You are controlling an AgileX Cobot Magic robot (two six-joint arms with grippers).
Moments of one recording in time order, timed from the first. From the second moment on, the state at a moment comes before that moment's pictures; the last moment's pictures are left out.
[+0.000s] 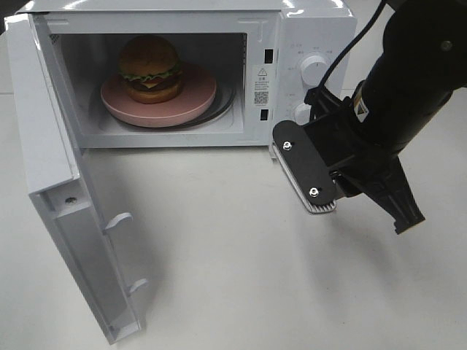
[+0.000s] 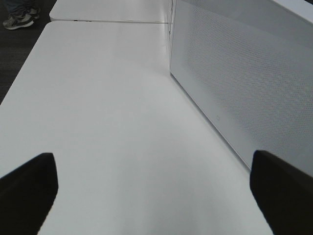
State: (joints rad) left arm 0.01 0.00 -0.52 -0.06 1.08 0.04; right arm 0.62 1.58 -0.97 -0.24 0.68 -1.21
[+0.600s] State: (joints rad) left arm 0.01 0.00 -0.52 -0.06 1.08 0.04; right arm 0.69 1.67 -1.13 -0.38 0.52 -0.96
